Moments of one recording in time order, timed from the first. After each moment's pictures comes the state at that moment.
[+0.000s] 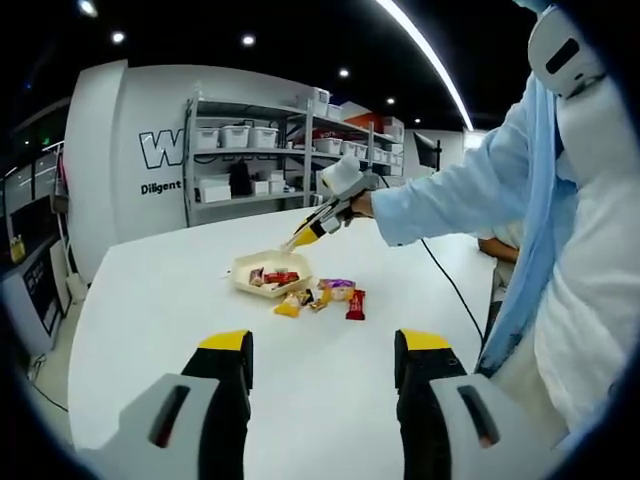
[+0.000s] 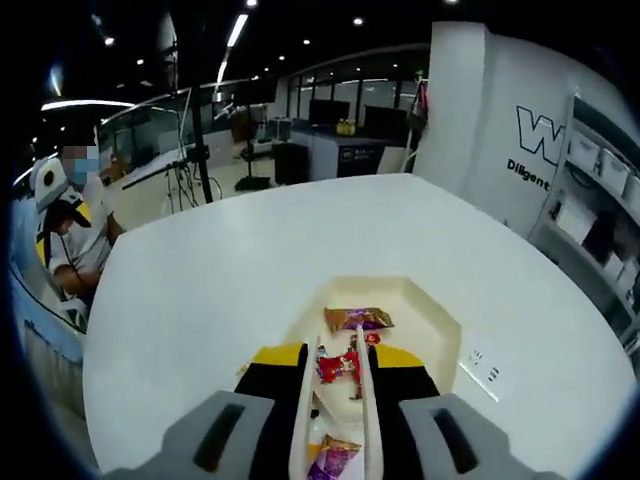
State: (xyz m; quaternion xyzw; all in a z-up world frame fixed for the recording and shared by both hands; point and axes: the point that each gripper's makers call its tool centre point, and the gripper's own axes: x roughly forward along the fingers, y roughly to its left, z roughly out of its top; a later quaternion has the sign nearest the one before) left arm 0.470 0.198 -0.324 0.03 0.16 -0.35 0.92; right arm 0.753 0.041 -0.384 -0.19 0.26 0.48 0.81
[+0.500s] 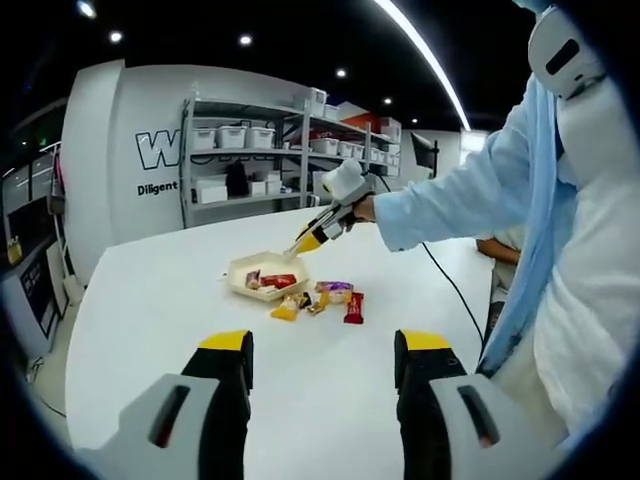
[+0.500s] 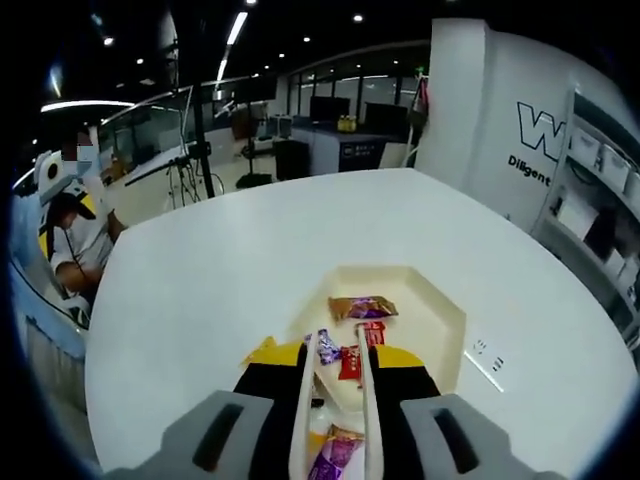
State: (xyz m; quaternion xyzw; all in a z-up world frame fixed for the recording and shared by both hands) left arm 0.477 0.190 -0.322 0.03 0.15 -0.36 0.92; right arm 0.741 0.034 -0.390 -0.19 0.26 0.48 0.81
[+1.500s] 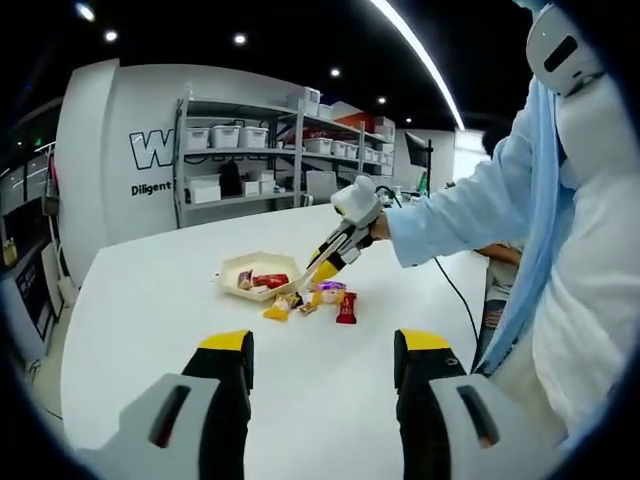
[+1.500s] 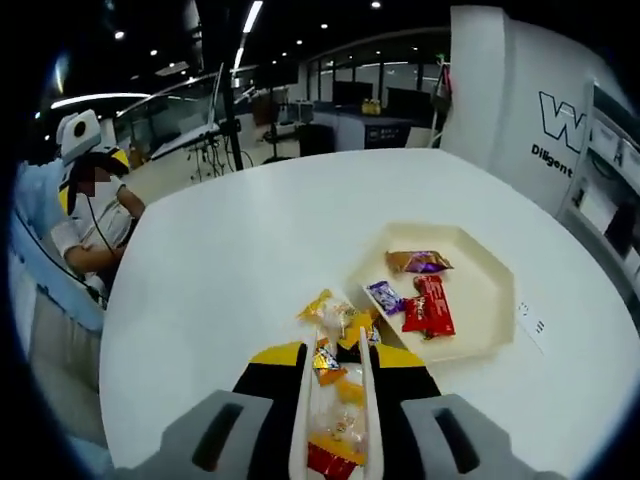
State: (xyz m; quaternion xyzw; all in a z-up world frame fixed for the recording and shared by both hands) left arm 0.473 0.185 -0.326 0.03 0.16 -0.37 0.92; right arm 0.677 0.029 -0.436 -0.20 0.30 0.52 0.77
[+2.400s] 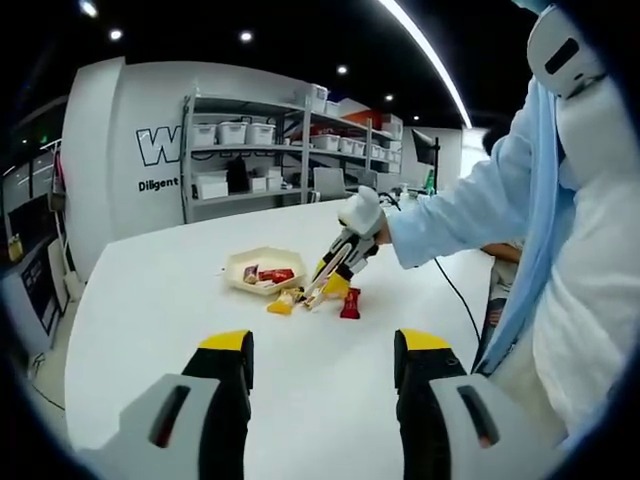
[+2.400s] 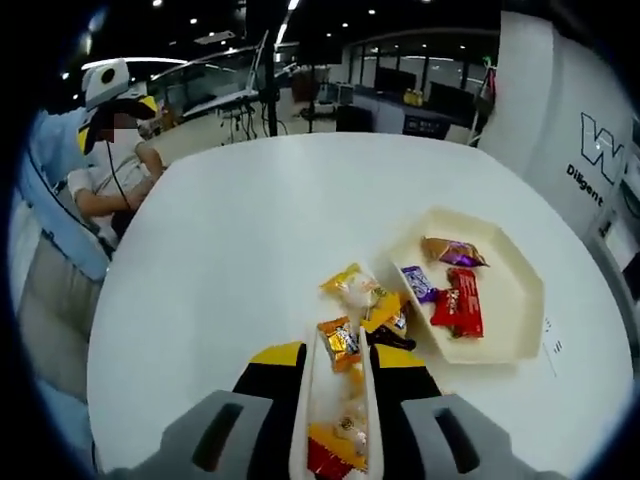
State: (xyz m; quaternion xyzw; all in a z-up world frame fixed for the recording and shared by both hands) left arm 0.467 0.189 -0.328 0.03 0.17 -0.35 0.92; right arm 0.661 0.035 -0.461 -0.28 0.29 0.57 0.71
